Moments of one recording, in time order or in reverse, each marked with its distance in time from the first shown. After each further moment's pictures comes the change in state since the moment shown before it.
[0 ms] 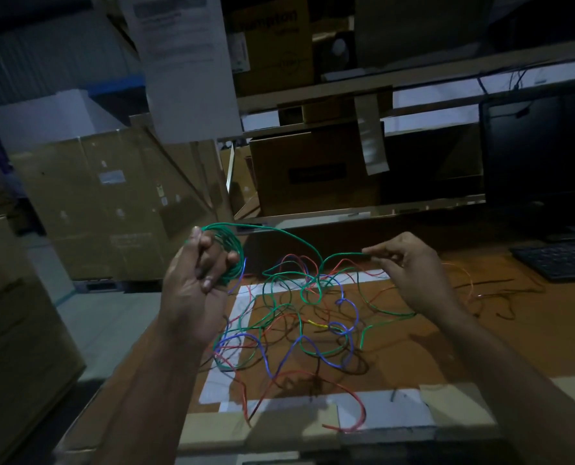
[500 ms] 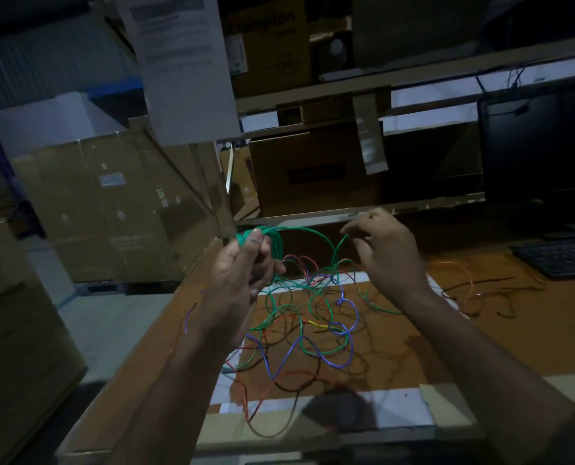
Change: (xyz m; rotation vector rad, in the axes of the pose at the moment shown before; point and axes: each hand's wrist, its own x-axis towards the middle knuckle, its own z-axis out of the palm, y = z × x) left_hand -0.009 -0.023 0.028 0.383 -0.221 -0.053; right_hand 0.019 -0.040 0.017 -0.162 0.143 -0.271
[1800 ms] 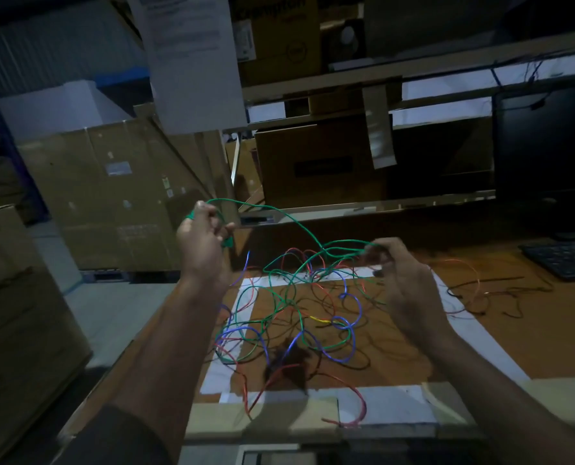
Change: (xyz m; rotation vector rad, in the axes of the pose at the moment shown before) left_hand 0.061 -0.008 -0.048 -0.082 0.632 0.080; right_hand -0.059 0.017 0.004 0.218 -0.060 0.189
